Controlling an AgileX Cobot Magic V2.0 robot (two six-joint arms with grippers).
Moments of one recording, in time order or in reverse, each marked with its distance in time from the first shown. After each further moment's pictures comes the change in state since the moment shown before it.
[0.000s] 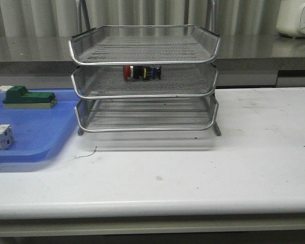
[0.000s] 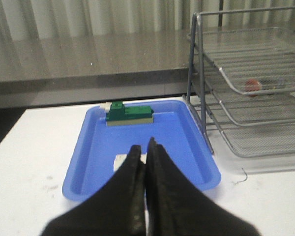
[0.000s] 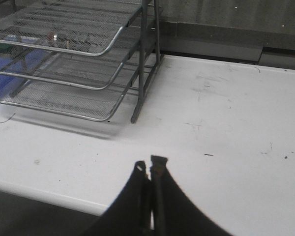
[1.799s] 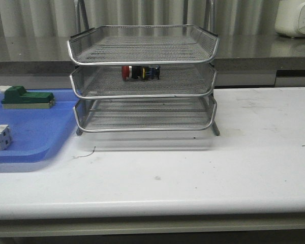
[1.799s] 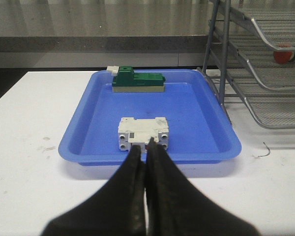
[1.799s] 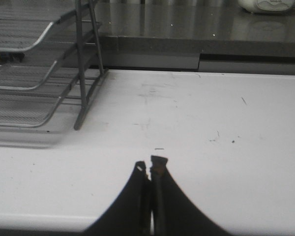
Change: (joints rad) left arm 0.000 0.000 0.274 0.081 -0.250 -0.114; right arm -0.205 -0.275 0.353 -0.006 -0.232 0.000
